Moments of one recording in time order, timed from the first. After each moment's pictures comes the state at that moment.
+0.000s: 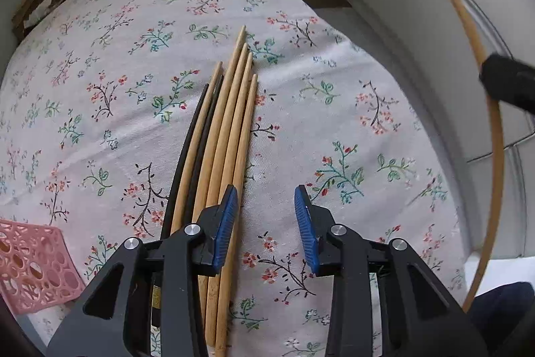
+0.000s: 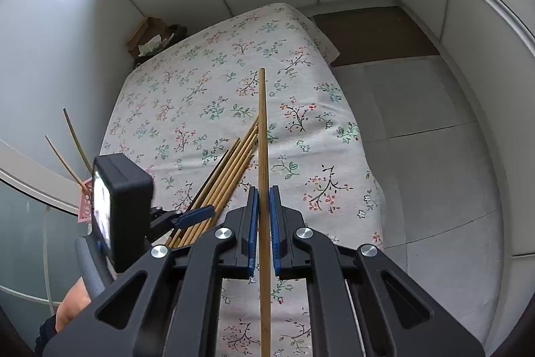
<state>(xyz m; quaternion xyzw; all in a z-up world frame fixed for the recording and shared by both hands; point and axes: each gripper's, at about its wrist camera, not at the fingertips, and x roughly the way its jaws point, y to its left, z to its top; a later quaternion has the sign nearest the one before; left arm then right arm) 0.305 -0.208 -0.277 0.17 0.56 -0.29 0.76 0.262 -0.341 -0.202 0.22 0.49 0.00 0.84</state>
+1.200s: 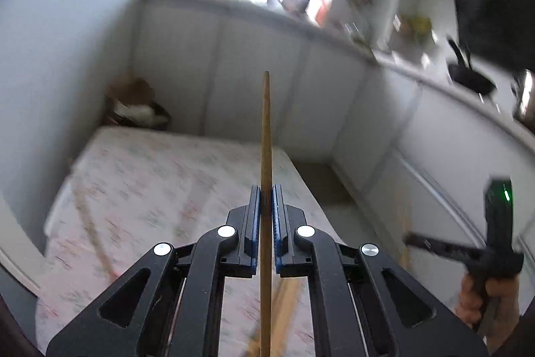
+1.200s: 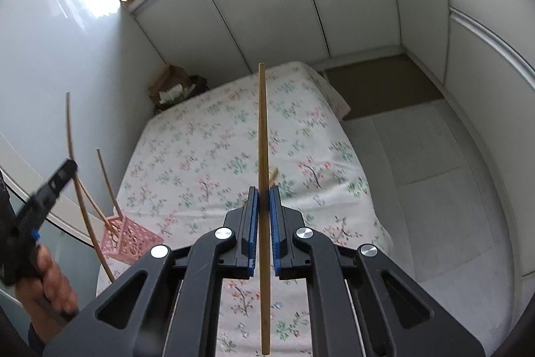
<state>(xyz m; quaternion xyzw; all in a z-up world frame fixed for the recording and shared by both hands) 0.292 -0.035 -0.097 -0.09 0.24 -0.24 0.94 0.250 -0.335 -0.159 0.22 0.37 0.00 0.90</state>
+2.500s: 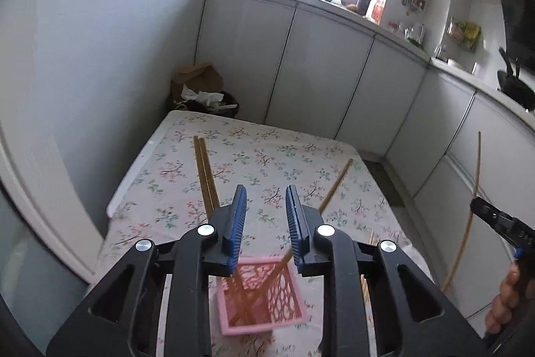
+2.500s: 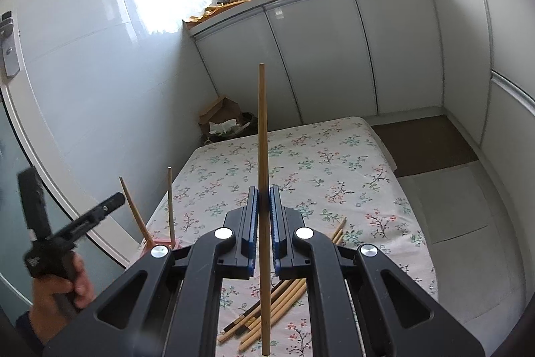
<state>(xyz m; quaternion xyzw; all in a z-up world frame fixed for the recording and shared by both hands) 0.295 0.032 -0.117 -0.07 0.29 -0.14 0.94 0.252 -0.255 -0.135 0.17 0.26 0.06 0.95</state>
